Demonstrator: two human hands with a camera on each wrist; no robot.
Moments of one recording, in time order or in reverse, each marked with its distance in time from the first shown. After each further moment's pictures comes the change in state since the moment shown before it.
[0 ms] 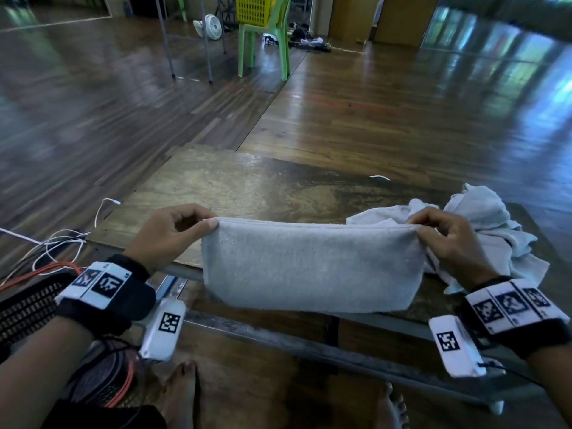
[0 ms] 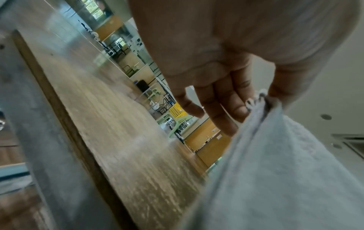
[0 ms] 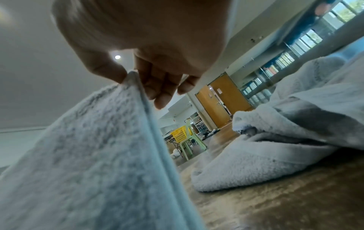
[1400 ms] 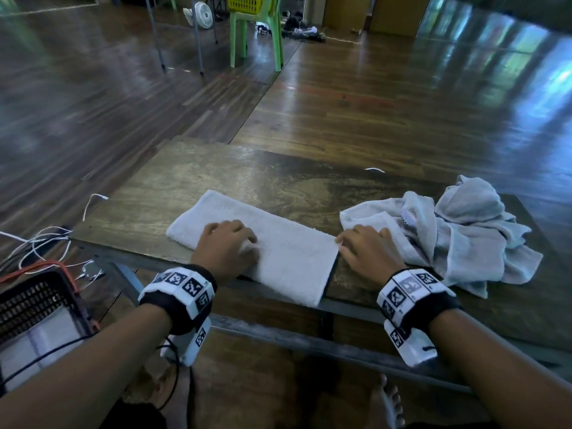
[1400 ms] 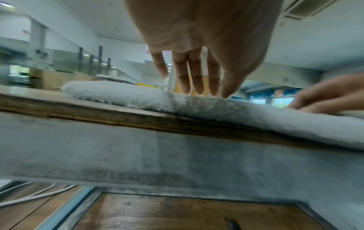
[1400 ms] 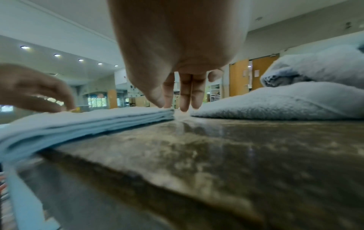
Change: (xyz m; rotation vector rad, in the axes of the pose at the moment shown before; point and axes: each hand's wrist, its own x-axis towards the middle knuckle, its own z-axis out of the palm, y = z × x) left_hand 0.022 -0.028 0.094 0.773 -0.163 0.042; right_hand 0.012 0.031 0.095 -0.829 -0.327 0.056
